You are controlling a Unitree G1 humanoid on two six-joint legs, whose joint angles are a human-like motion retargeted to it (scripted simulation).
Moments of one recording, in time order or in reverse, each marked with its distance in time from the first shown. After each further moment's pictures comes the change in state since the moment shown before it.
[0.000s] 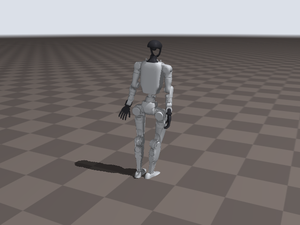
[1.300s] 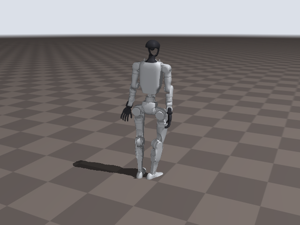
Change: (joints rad) left arm -0.029 -0.031 -0.014 0.019 -0.052 -0.002 0.030; right arm 0.032 -0.010 -0.050 0.010 0.048 0.040 0.023; waist 0.005 -0.003 -0.016; left_leg 0.027 0.024 0.071 -0.050 -0.020 0.038; right_leg 0.026 -0.065 -0.176 0.045 -0.038 0.058
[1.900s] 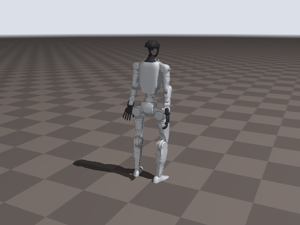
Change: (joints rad) left arm -0.039 0.020 -0.042 -0.043 0.035 -0.054 -0.092; right arm 0.035 -0.014 -0.008 0.000 0.020 -0.009 -0.034; waist -0.026 0.026 0.009; left_leg -0.053 0.111 0.063 0.002 0.023 -0.042; right_leg -0.082 -0.096 0.193 0.188 -0.046 0.027
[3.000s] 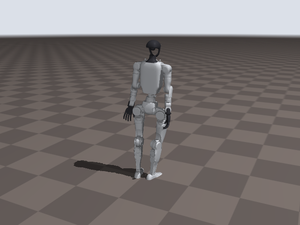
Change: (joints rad) left arm 0.045 -0.025 0.019 0.008 -0.064 -0.014 0.081; right arm -0.004 0.042 0.068 0.000 -0.055 0.011 -0.004; waist -0.011 -0.030 -0.015; left_leg 0.080 -0.089 -0.037 -0.011 -0.016 0.009; right_leg 0.125 0.122 -0.096 -0.261 0.052 -0.027
